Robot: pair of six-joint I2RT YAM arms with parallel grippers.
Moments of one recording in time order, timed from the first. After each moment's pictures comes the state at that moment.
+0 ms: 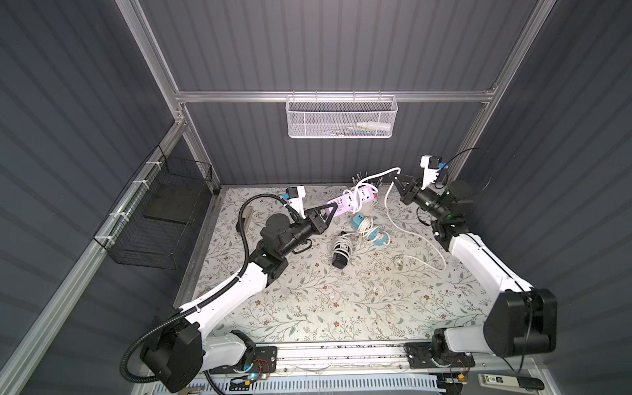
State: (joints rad) left arm -0.65 1.27 0.88 0.50 0.25 -0.86; right arm 0.08 1.33 1.05 0.41 -0.67 0.41
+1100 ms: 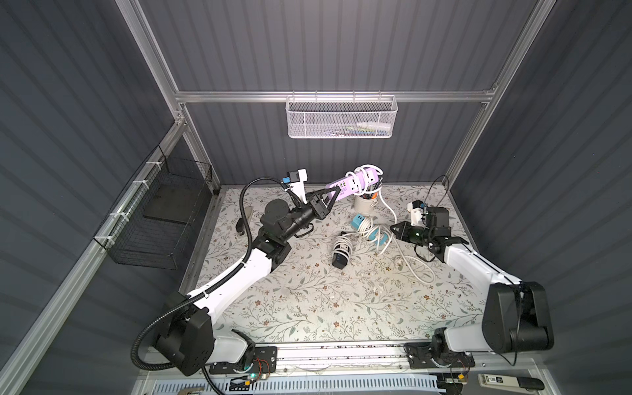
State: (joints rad) left arm -0.61 1.37 1.02 0.59 0.36 -0.83; right arm 0.06 1.46 0.89 -0.11 -0.46 0.39
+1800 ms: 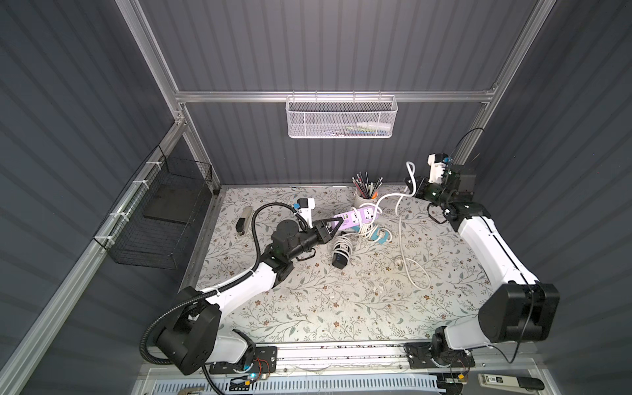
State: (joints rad) left arm -0.64 1.37 0.78 0.59 0.34 -0.89; right arm -0.01 1.44 1.33 -0.23 -0.43 0.37
